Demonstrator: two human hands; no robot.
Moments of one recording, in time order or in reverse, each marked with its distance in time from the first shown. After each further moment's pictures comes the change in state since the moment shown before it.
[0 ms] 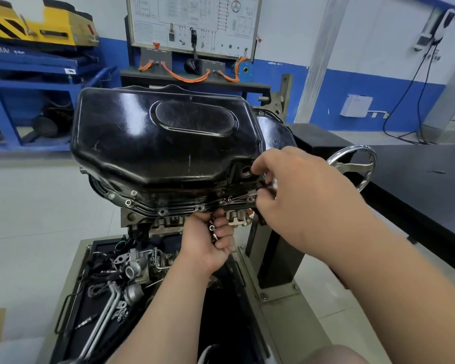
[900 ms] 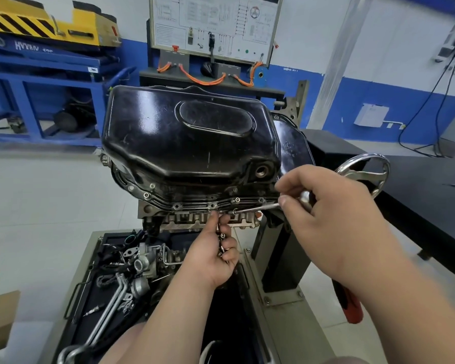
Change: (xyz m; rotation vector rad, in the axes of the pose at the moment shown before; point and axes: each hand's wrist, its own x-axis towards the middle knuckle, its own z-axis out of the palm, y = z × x) left_hand -0.018 -0.008 -0.016 0.042 0.104 0.002; right_hand -0.026 0.005 0.003 0.331 0.122 -0.010
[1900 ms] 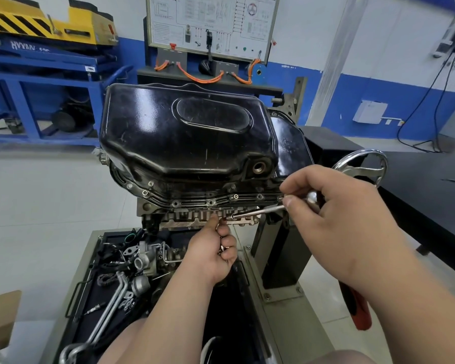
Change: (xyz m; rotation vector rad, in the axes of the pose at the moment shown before) left_hand 0.001 -0.002 0.001 0.074 0.091 0.036; right_hand -0.009 0.003 -0.005 0.026 0.045 -0.020
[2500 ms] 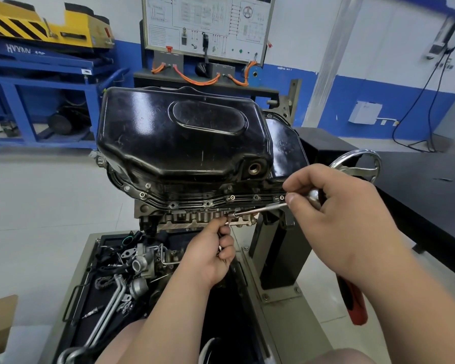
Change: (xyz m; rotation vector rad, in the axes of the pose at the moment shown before) left_hand -0.004 -0.003 0.000 0.021 -0.085 0.022; right_hand 0.000 0.004 -0.004 0.008 0.027 0.049
